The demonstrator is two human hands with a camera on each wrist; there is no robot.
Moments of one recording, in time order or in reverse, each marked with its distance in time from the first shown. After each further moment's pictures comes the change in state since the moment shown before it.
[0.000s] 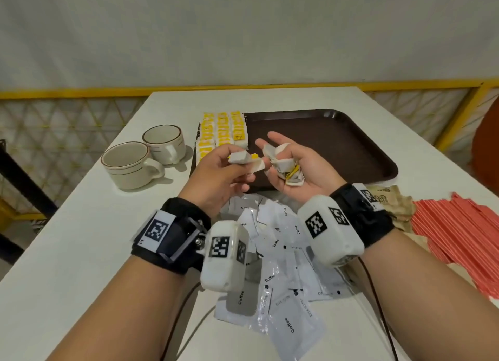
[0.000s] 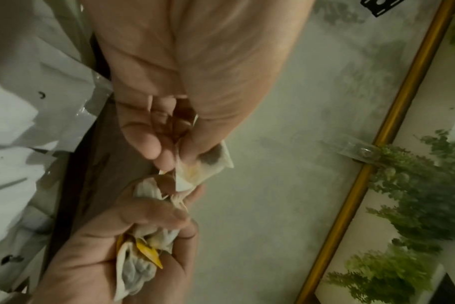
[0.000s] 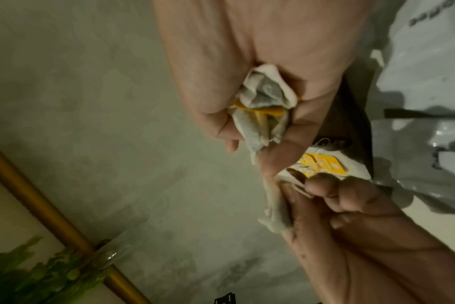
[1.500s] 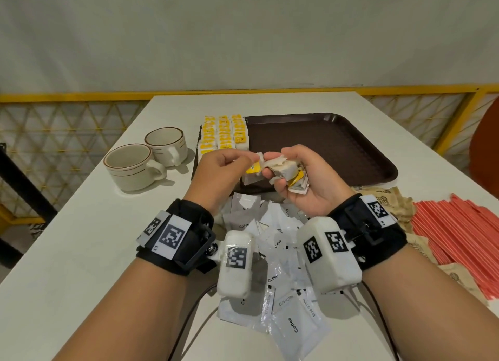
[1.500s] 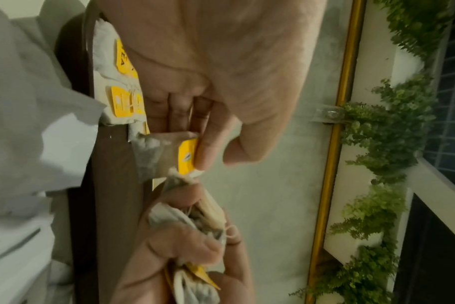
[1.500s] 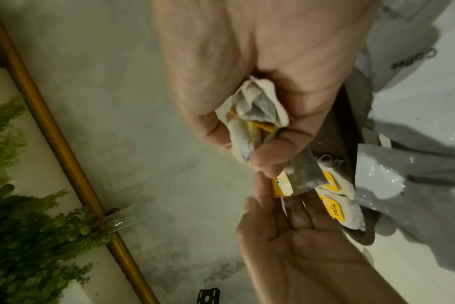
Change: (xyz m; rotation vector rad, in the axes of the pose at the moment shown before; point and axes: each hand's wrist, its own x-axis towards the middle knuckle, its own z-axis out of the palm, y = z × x) left_hand -0.003 0.004 0.003 0.330 0.104 0.191; right_hand -0.017 0.005 0.000 -0.114 -0.012 0.021
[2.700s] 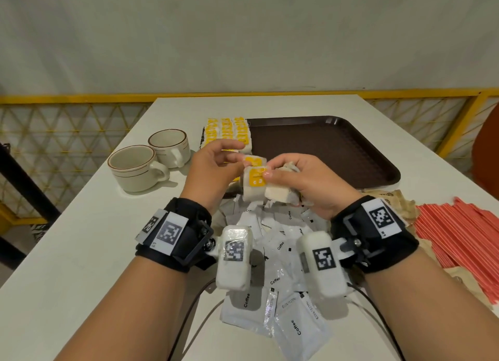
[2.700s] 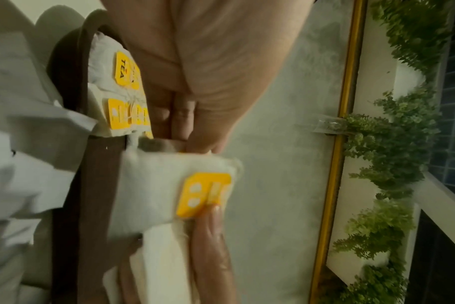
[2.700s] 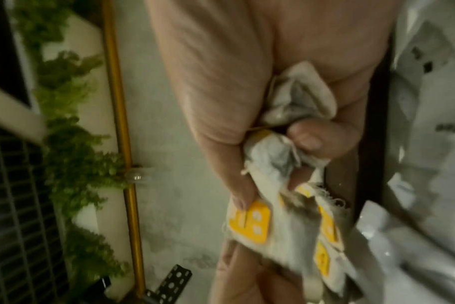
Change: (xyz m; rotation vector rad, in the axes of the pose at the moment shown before) left_hand 0.008 -0.010 -0.013 -0.040 0.064 0.065; right_hand -0.003 0.002 -0.004 -0.740 -0.068 -0.290
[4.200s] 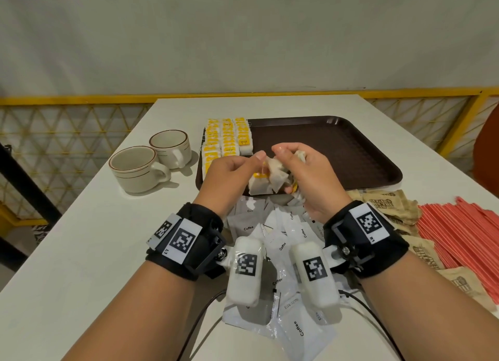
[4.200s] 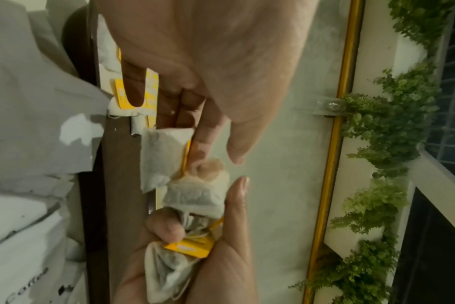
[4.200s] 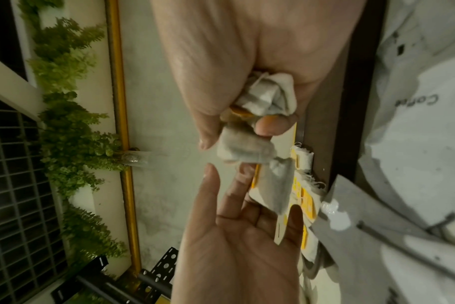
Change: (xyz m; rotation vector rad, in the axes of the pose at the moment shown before) left_hand -0.012 0.009 0.018 0.130 -0.054 -0.098; right_hand 0.005 0.007 0.012 0.117 0.320 -0.096
